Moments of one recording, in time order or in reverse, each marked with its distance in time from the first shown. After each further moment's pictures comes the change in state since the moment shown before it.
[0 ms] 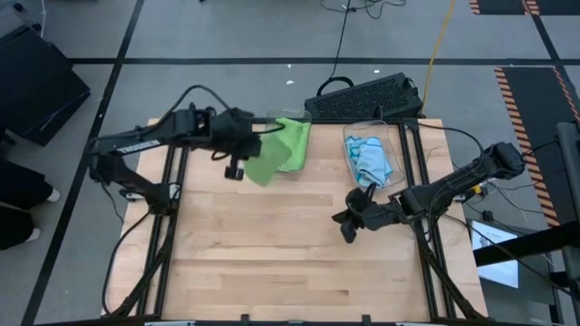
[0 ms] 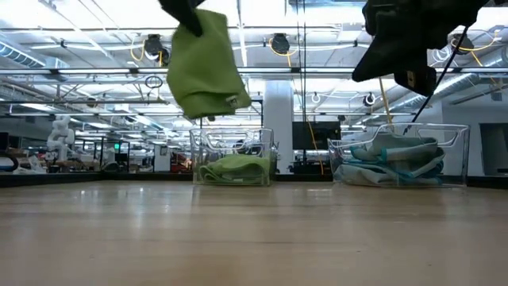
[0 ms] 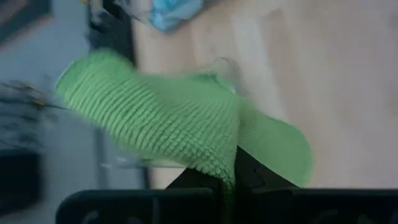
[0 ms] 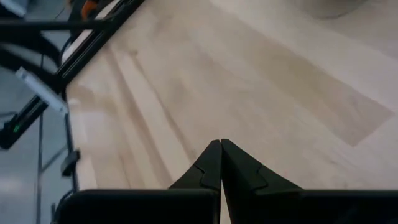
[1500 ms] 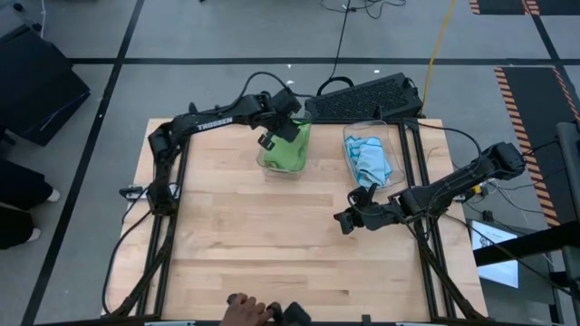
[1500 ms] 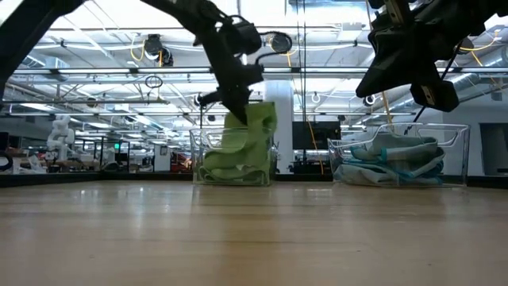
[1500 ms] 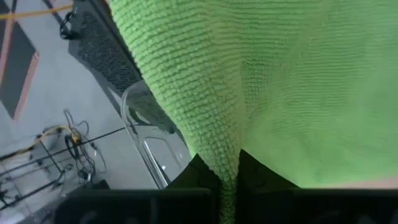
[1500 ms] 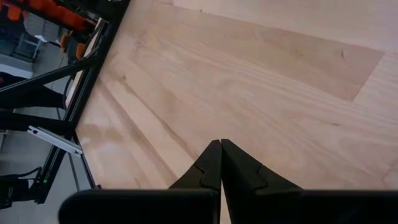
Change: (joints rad) left arm 0.293 0.532 0.134 0.306 0.022 0.744; right arm -0.006 0.000 -0.061 0.039 0.018 0.329
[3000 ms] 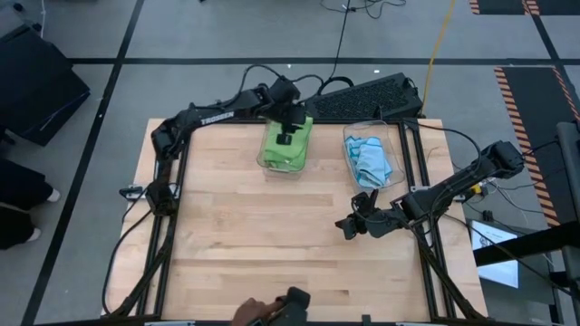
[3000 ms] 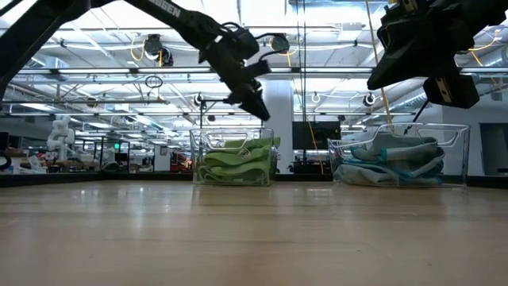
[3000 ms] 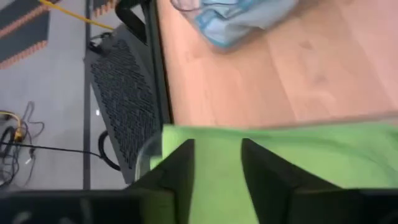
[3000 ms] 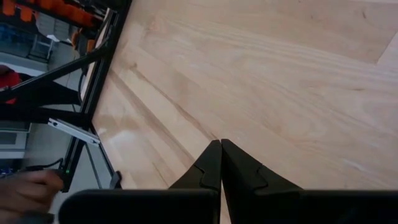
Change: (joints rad) left arm 0.079 0.049 0.000 0.231 0.307 -0.446; right arm 0.072 0.000 0.000 0.010 0.002 0.104
